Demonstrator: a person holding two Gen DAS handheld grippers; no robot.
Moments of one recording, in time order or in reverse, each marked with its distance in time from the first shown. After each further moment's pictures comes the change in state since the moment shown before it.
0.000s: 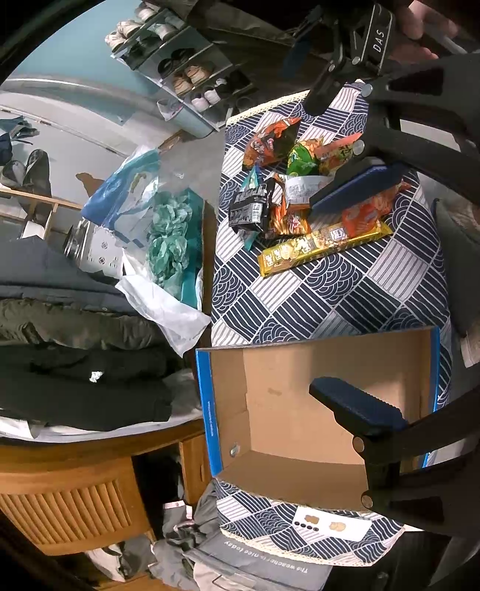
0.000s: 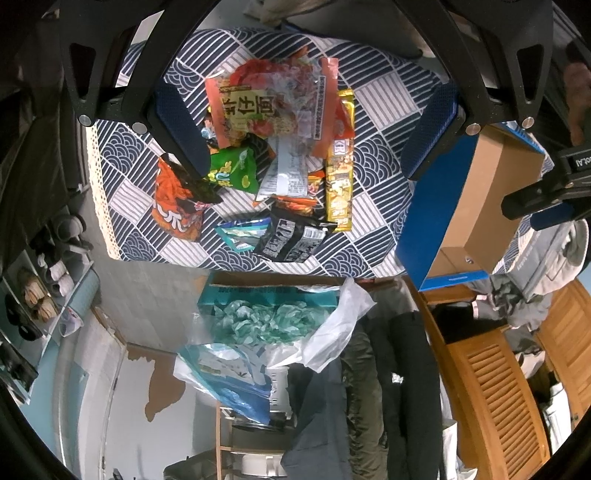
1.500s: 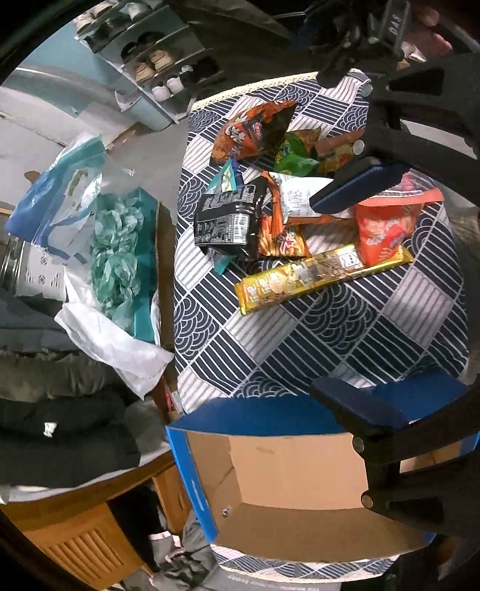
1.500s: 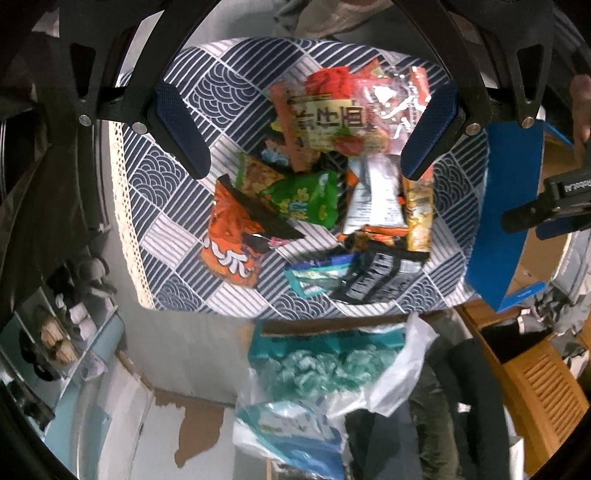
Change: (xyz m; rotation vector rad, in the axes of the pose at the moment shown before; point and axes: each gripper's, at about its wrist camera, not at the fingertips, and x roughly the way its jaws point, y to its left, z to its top) left arm 0.107 -0.063 0.033 0.045 0.215 0.021; right arm 0.045 -0.089 0.001 0.086 0.211 -0.094
